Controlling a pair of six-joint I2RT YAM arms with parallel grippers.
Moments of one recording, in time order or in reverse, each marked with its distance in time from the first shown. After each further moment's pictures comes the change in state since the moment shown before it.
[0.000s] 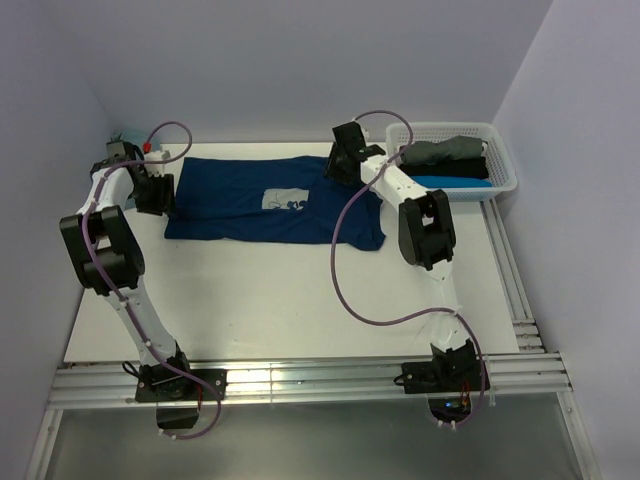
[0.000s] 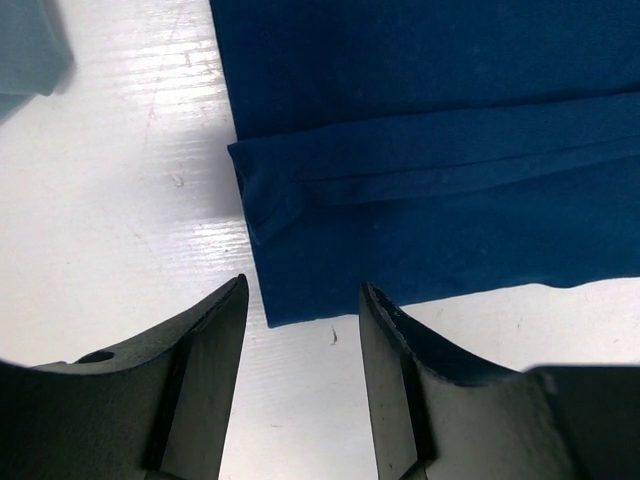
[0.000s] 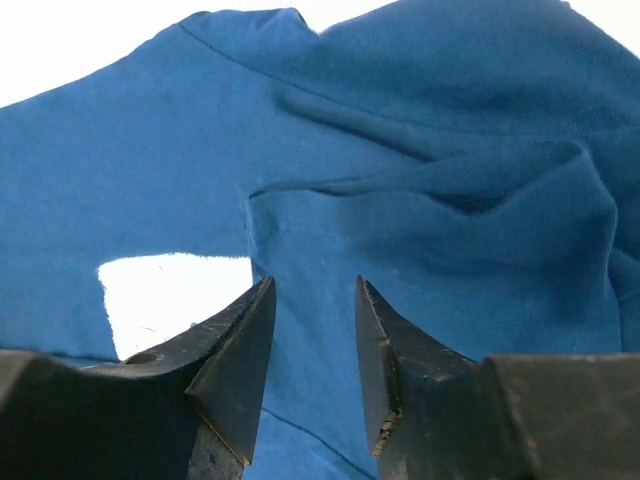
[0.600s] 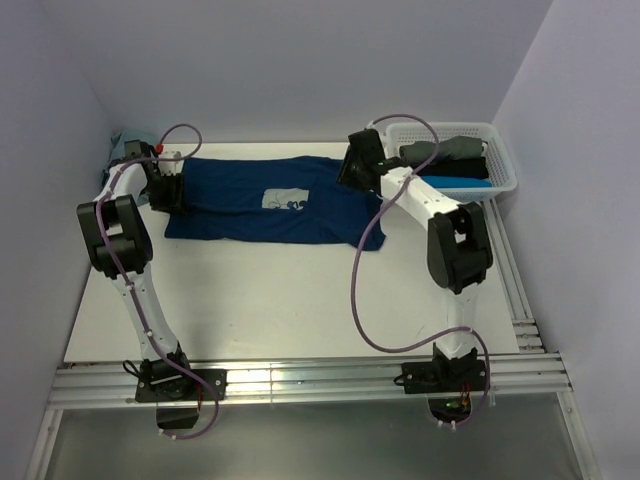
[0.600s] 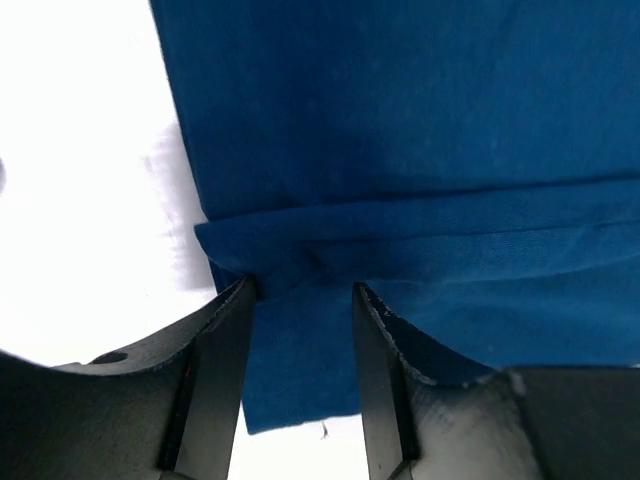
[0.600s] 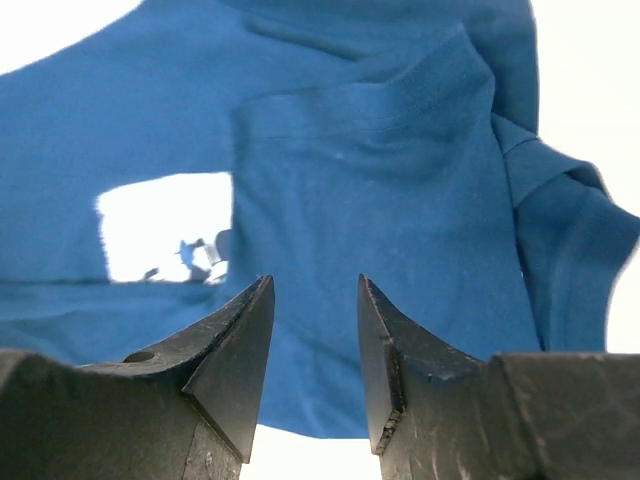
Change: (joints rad) left arm -0.043 0.198 0.145 0.002 -0.003 -0.055; right arm 0.000 -0.323 -0.414 0.123 0.047 0.000
